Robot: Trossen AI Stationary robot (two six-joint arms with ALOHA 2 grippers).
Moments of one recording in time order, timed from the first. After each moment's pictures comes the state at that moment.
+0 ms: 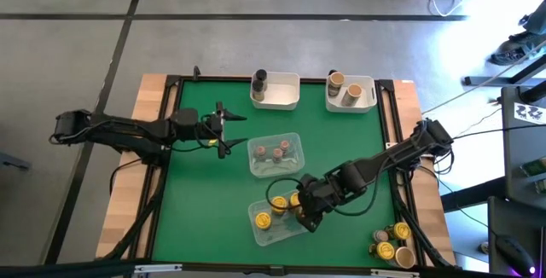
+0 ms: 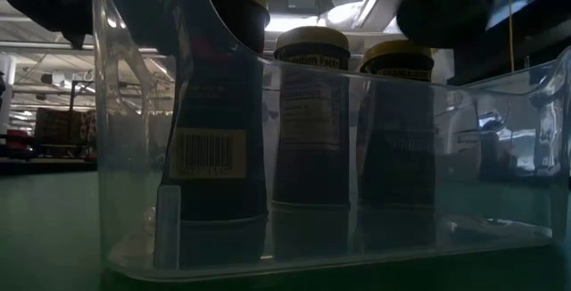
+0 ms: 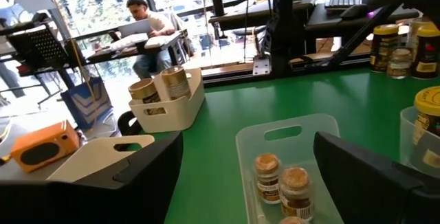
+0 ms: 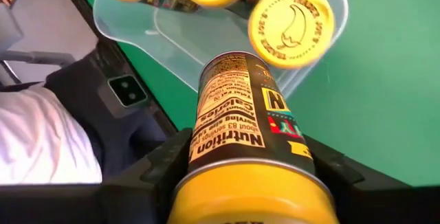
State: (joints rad) left arm 0.16 1.00 0.34 0.54 -0.01 0.21; right arm 0.48 1.76 1.61 -0.99 -0.13 1.17
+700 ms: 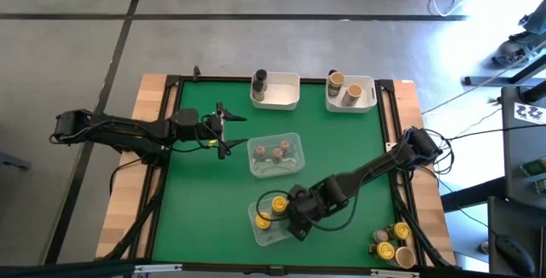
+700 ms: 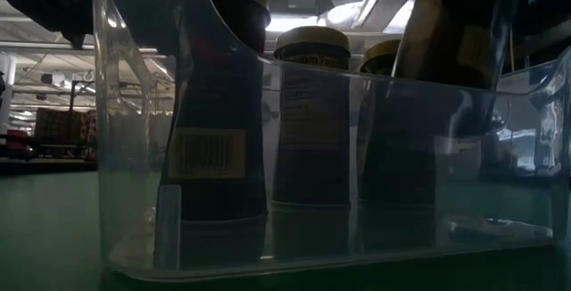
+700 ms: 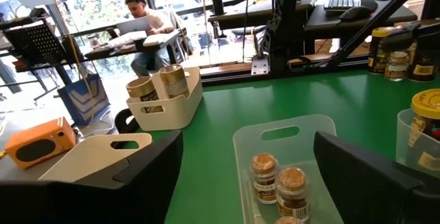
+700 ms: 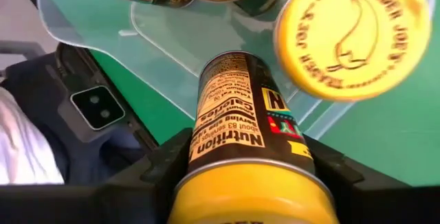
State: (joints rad) left arm 0.15 1.00 0.34 0.54 -0.01 0.20; right arm 0.50 1.91 1.61 -0.91 -0.11 1.18
